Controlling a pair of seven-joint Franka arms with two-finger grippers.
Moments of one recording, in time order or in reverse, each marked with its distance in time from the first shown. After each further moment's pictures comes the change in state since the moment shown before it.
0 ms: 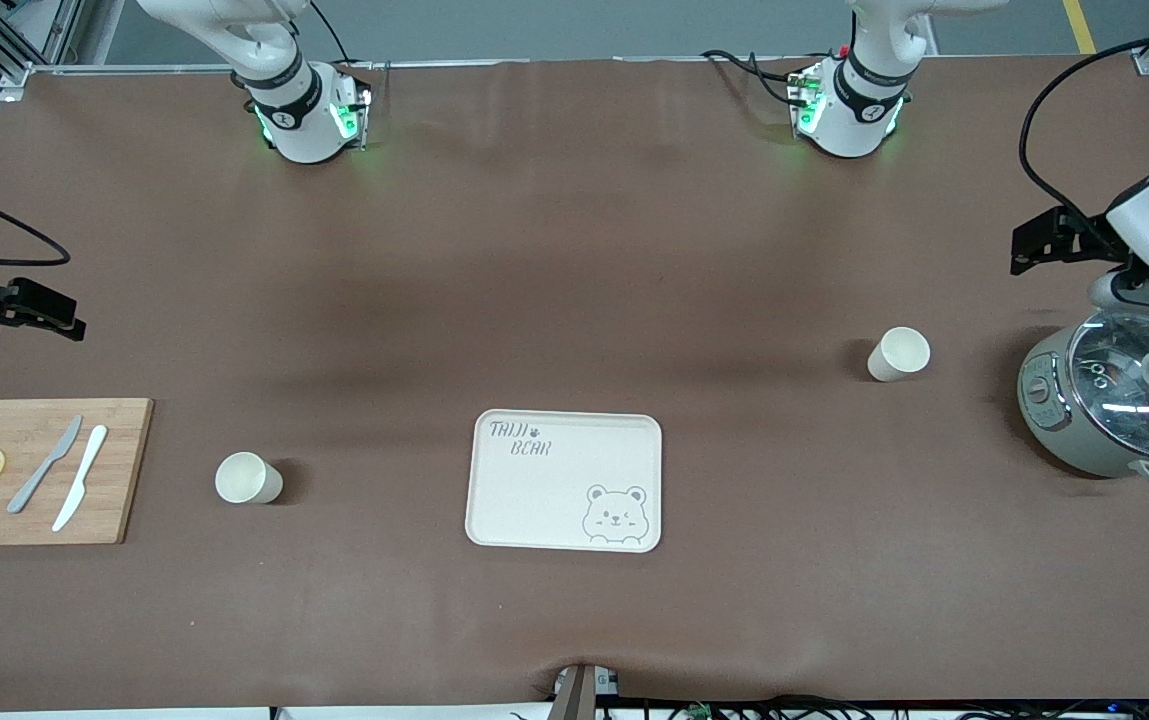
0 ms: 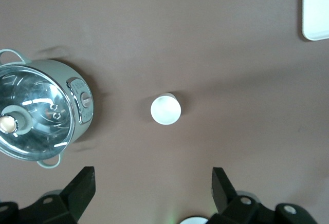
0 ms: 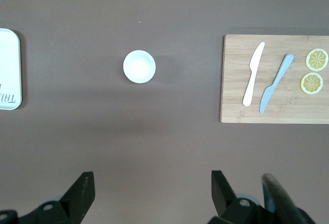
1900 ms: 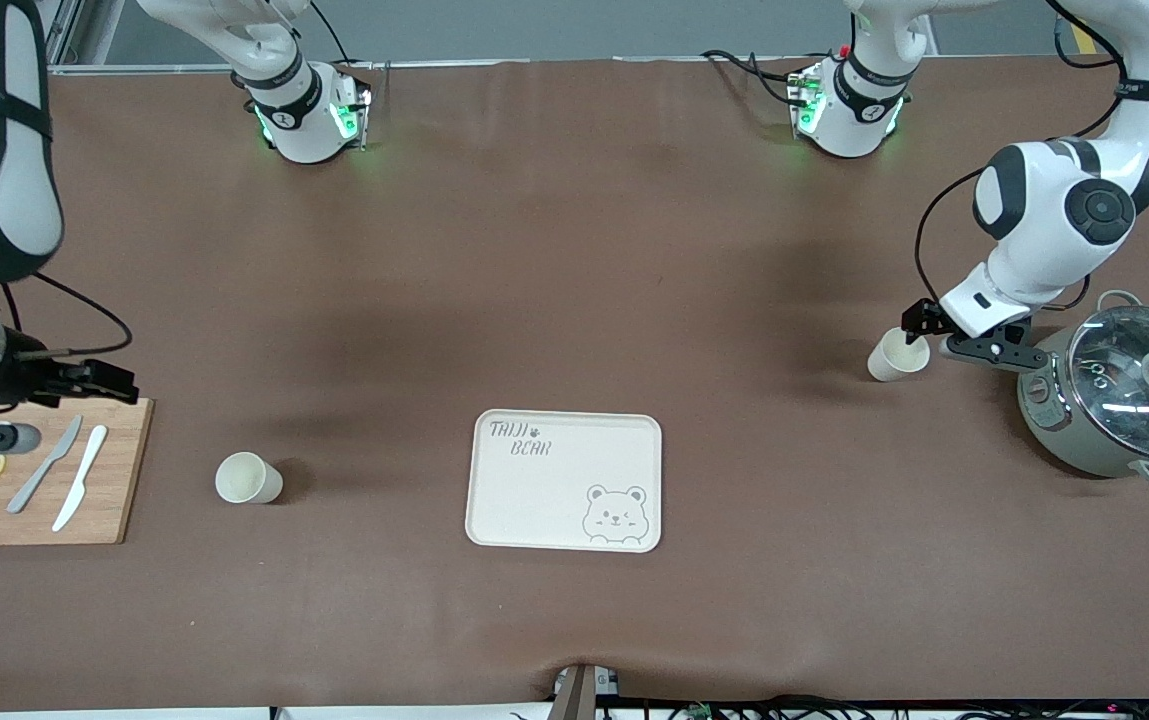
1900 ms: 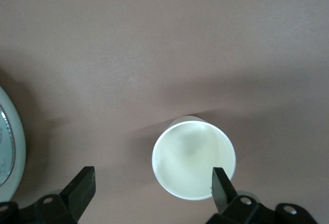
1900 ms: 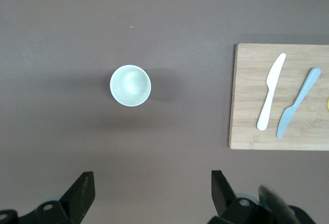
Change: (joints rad) left arm 0.112 -0.003 -0.001 -0.919 -0.001 1.074 0.104; right arm 0.002 0.177 0.003 -0.047 0.000 0.199 0.000
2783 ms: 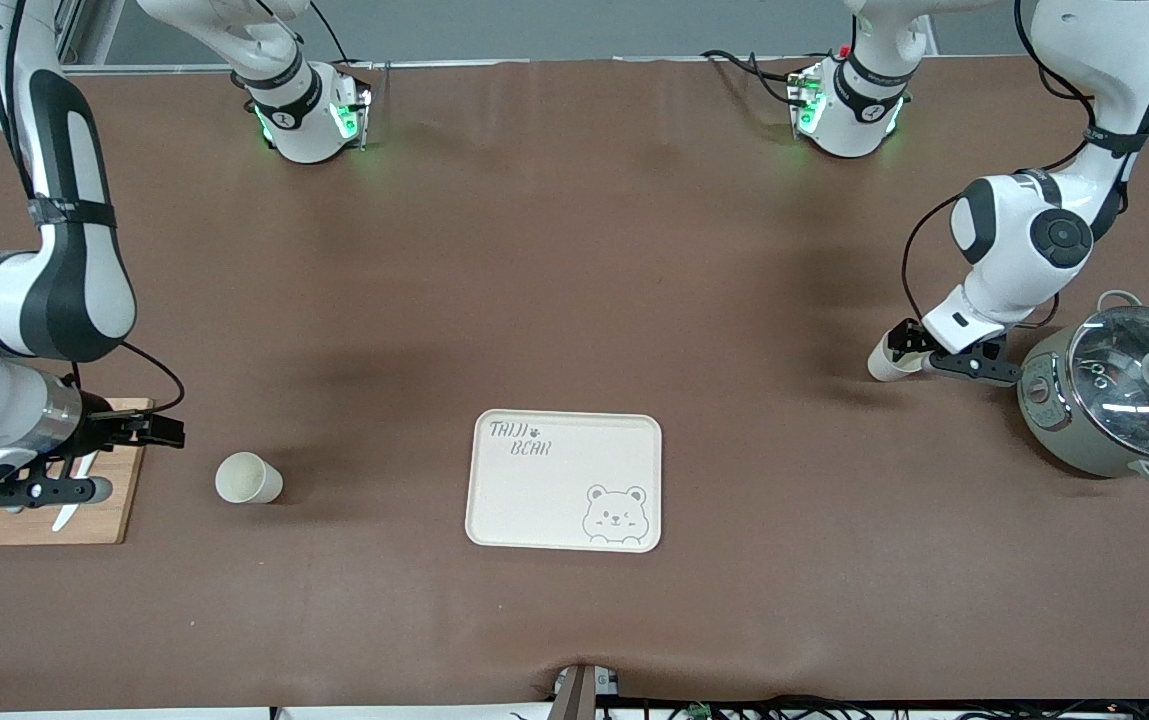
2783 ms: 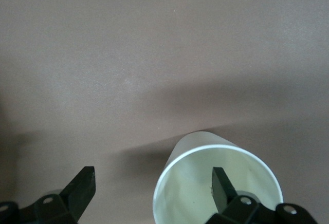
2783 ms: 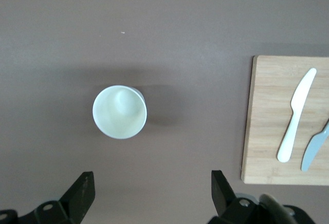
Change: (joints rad) left arm 0.017 0.133 0.000 -0.031 0.000 0.202 0.003; right arm 0.004 0.145 0.002 -0.003 0.000 0.157 0.000
